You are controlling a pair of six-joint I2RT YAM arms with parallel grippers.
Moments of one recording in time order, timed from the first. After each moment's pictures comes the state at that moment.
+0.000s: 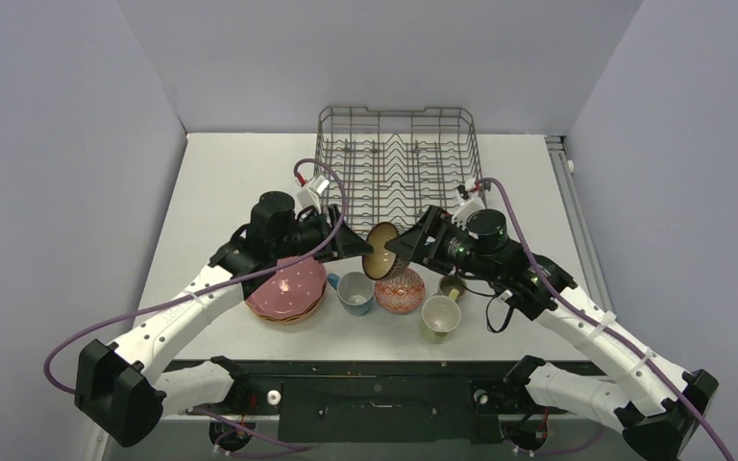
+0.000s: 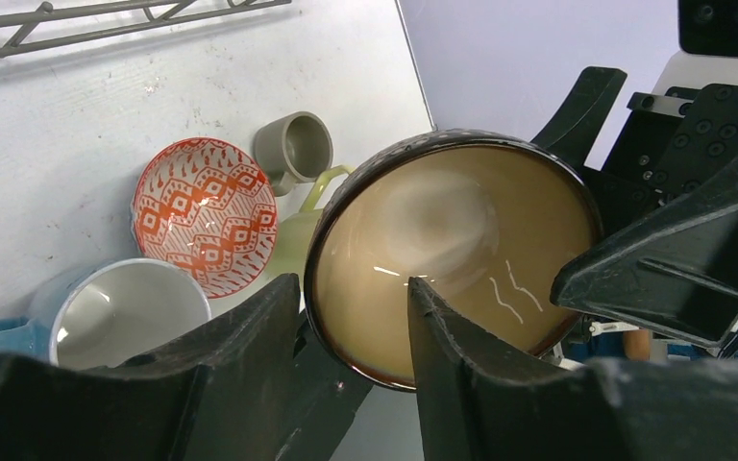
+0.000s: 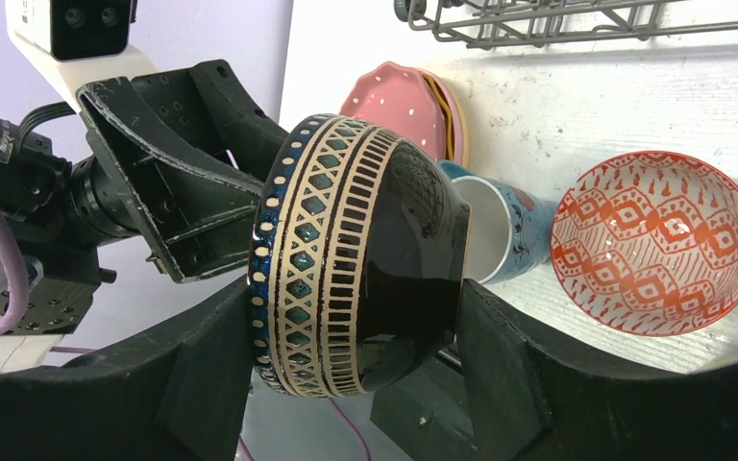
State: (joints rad) left arm -0.58 1.15 0.91 -0.15 0.50 -0.85; right arm 0.73 0.97 0.97 -0.42 -0.12 0.98
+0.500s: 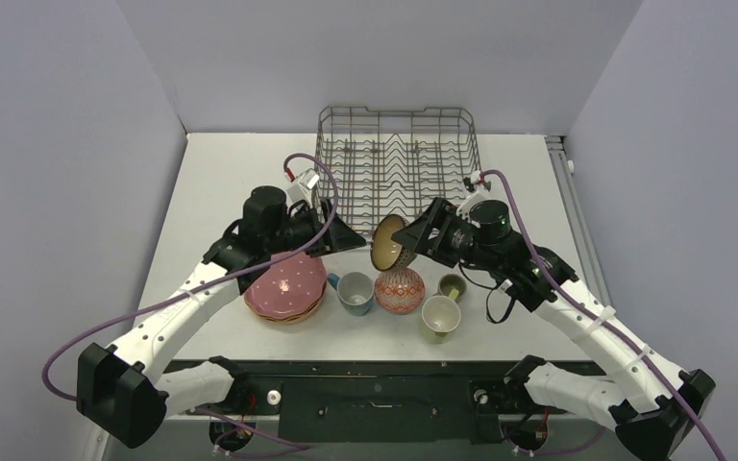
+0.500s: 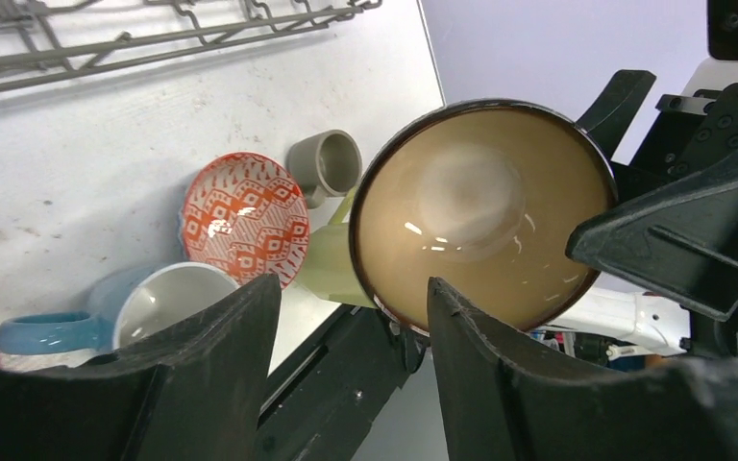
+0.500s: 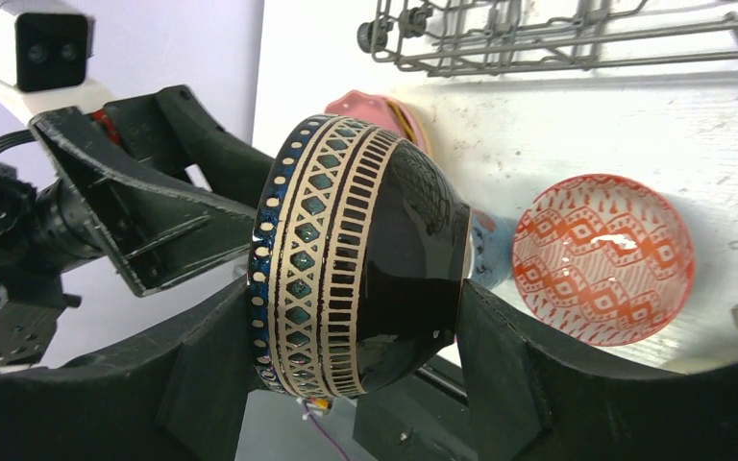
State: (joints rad) left arm -0.53 1.15 0.92 -0.19 0.50 -0.82; right arm 0.68 1.00 1.01 -0.46 -0.12 0.94
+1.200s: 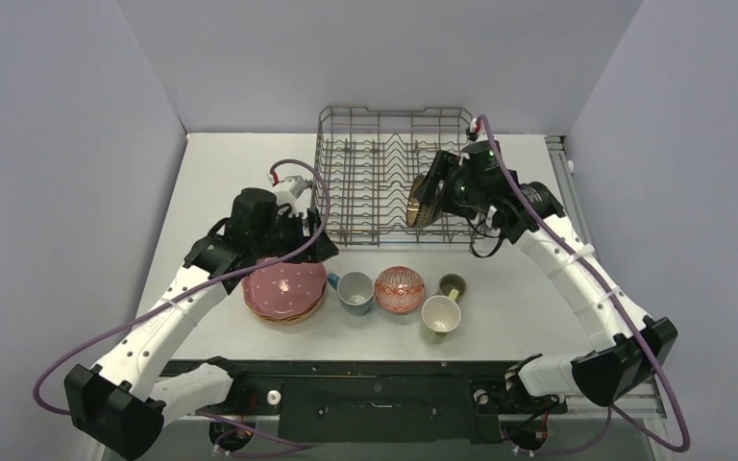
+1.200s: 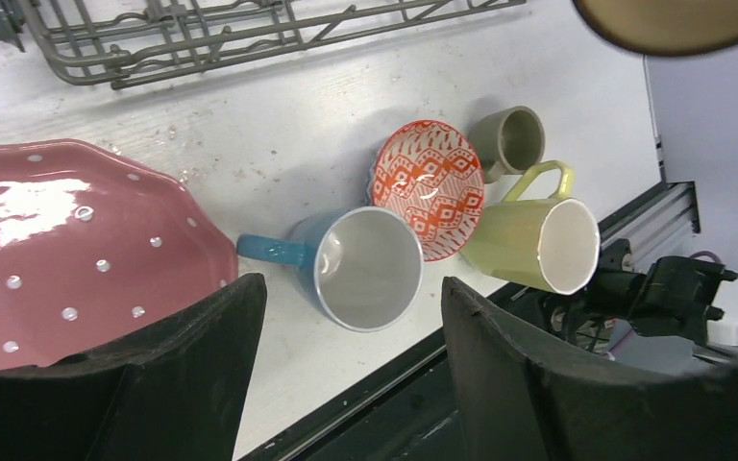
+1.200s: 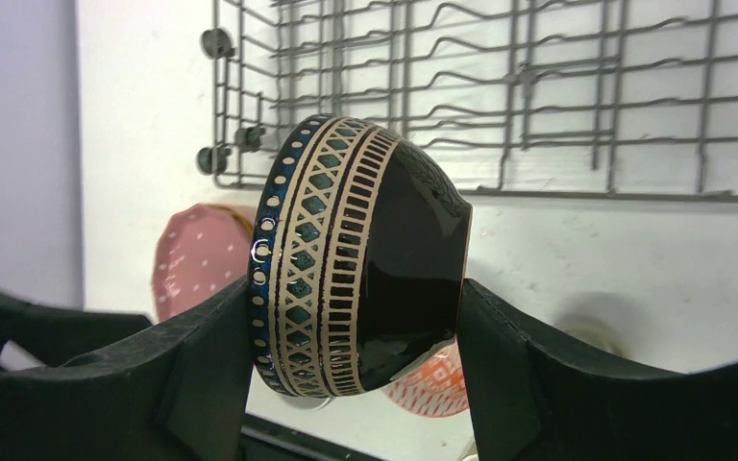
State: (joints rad) left arm -0.48 1.09 1.01 -0.56 0.28 -0.51; right arm 0.51 1.30 1.40 -0.73 0.01 0.69
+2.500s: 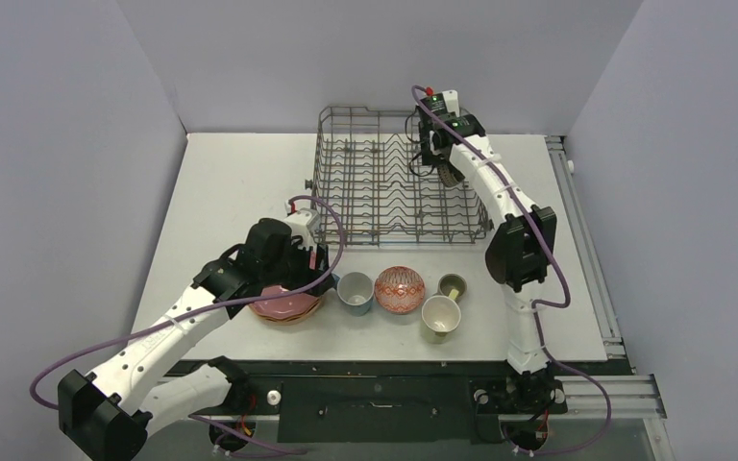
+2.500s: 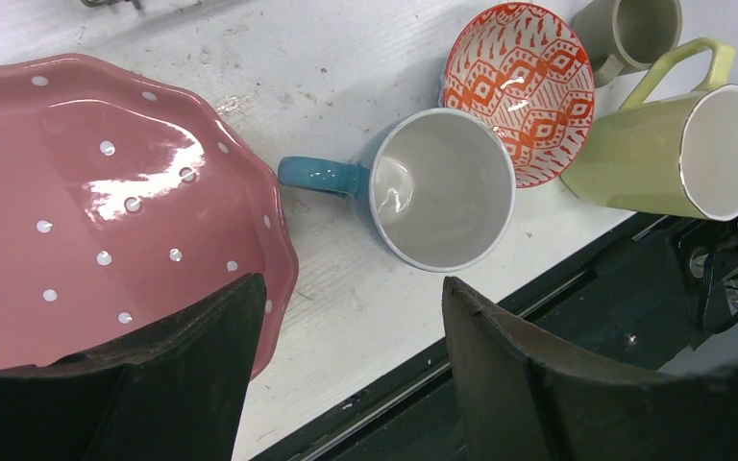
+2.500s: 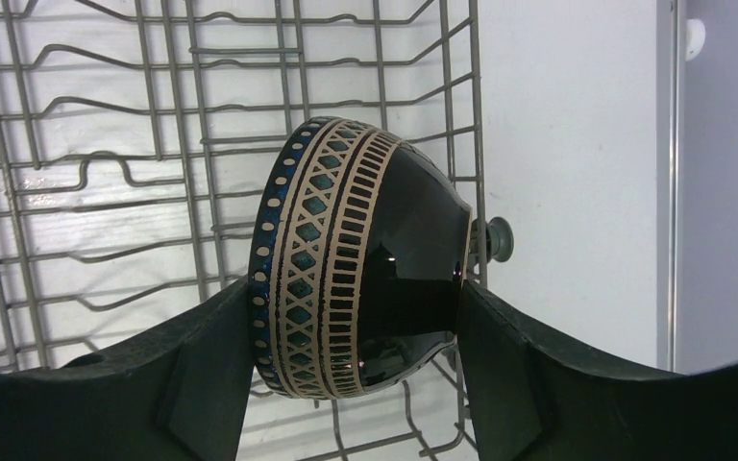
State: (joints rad) left arm -0.62 0.99 0.85 -0.60 0.12 -0.35; right arm 0.39 2.19 2.22 -0.96 0.51 0.20
